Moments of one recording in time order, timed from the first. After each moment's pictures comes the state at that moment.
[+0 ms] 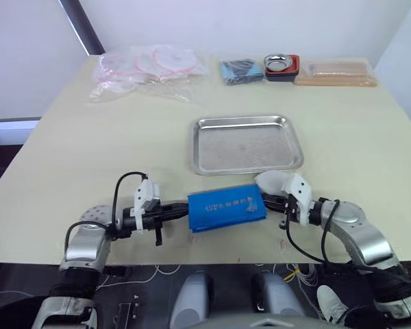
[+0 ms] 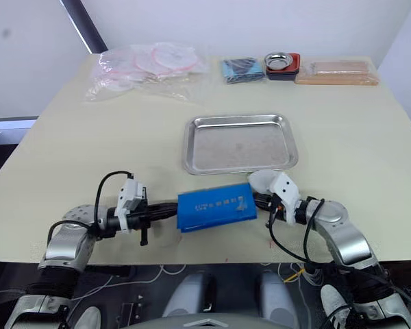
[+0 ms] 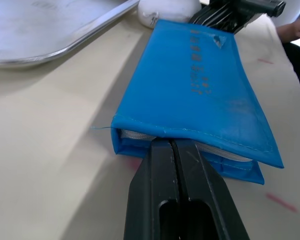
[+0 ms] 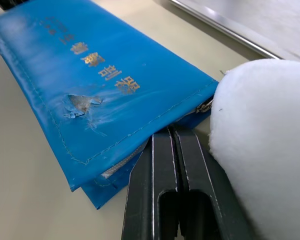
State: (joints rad) left arm -0.16 0.60 0.01 0.17 -0.38 0.10 -1.33; right arm -0.16 -0.51 0.19 -0.18 0.25 0.39 0.85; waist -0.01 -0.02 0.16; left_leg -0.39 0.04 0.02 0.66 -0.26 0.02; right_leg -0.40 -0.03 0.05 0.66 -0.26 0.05
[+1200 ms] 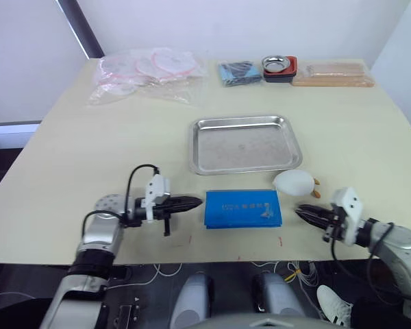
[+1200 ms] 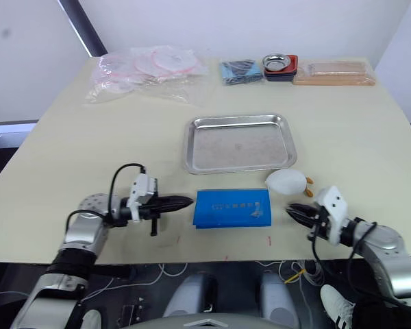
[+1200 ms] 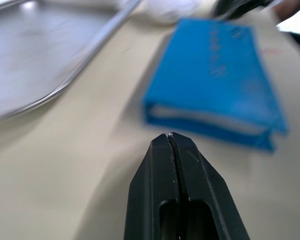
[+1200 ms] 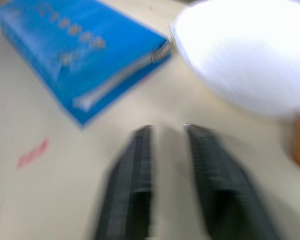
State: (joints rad) left arm -0.27 0.62 0.02 0.38 -0.33 -0.09 -1.38; right arm 0.17 -0.67 -0.14 -0.29 0.42 0.36 0.93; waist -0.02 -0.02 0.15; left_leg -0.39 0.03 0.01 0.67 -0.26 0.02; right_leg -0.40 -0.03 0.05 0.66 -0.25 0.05
